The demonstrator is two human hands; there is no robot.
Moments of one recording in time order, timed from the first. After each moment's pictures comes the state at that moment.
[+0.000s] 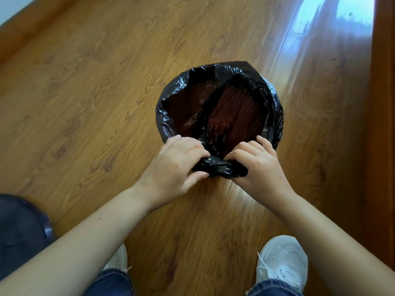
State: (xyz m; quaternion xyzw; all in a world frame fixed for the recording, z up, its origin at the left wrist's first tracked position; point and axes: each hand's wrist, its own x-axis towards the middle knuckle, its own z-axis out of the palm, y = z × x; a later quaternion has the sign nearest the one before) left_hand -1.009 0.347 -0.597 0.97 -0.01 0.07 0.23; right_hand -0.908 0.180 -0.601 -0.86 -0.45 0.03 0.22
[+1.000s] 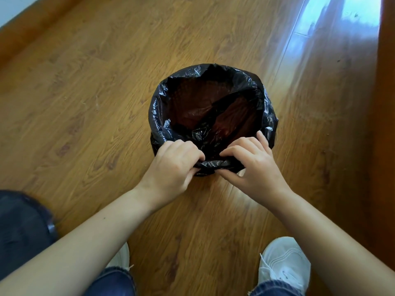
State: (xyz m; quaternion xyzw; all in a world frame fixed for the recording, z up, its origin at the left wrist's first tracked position) left_hand -1.016 0.350 -0.603 0.97 0.02 0.09 0.21; right_hand -0.911 0.192 -0.604 -0.85 -0.46 0.03 0.26
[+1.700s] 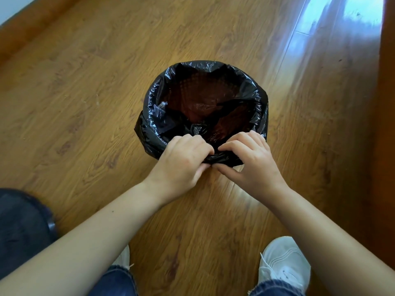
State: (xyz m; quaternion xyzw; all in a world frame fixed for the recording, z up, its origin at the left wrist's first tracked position) left_hand -1.004 0.342 -0.593 0.98 0.01 0.06 0.21; right_hand -0.908 0.199 -0.604 -0.84 -0.47 0.02 0.29
